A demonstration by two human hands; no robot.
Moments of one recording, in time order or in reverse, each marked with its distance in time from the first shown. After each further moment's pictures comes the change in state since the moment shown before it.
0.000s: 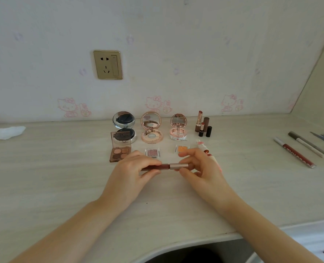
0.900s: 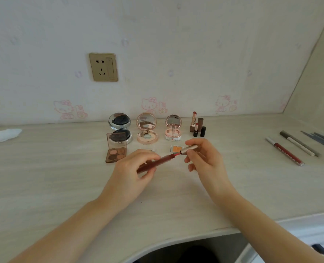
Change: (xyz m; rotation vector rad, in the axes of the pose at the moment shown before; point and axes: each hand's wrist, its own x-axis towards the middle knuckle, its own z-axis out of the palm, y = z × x) left_hand 0.003 0.014 0.004 -0.059 0.037 0.063; right_hand 0.009 -0.012 -0.013 0.251 0.178 0.053
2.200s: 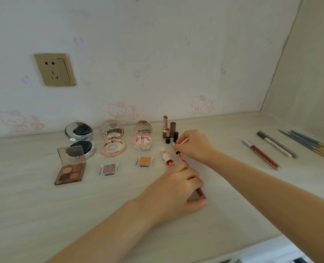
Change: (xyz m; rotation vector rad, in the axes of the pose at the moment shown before) left_hand 0.058 0.057 0.133 0.231 -0.527 0.385; right_hand 0.125 0.034 -0.079 -0.743 -0.097 0.184
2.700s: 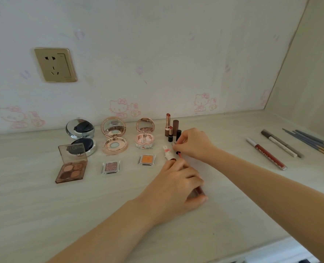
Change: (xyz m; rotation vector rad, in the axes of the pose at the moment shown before) left_hand -0.006 -0.006 0.002 0.031 -0.027 -0.068; right_hand 0.014 0.001 0.009 -0.131 -0.016 -0.039
